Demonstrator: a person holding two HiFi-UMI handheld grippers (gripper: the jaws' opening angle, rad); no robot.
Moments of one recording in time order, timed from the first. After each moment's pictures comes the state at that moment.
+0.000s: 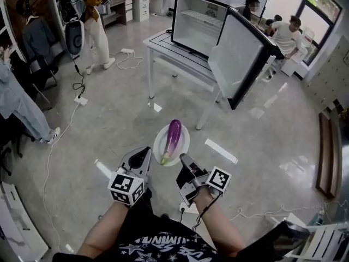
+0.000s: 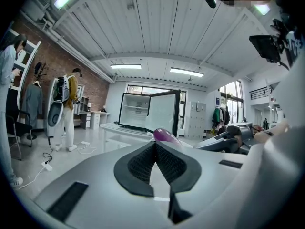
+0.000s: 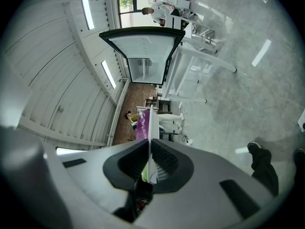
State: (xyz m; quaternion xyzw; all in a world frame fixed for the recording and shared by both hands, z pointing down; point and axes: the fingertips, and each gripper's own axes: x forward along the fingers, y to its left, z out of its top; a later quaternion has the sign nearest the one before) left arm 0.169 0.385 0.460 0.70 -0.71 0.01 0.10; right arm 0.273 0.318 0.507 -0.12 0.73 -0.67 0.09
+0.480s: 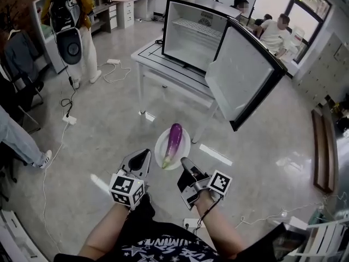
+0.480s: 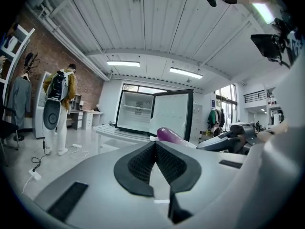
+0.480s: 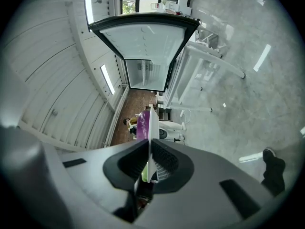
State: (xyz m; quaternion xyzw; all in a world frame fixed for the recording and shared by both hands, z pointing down) left arm 0.057 0.261 0.460 0.73 -0.68 0.00 0.11; right arm 0.176 0.207 0.498 -0.16 0.73 -0.66 0.13
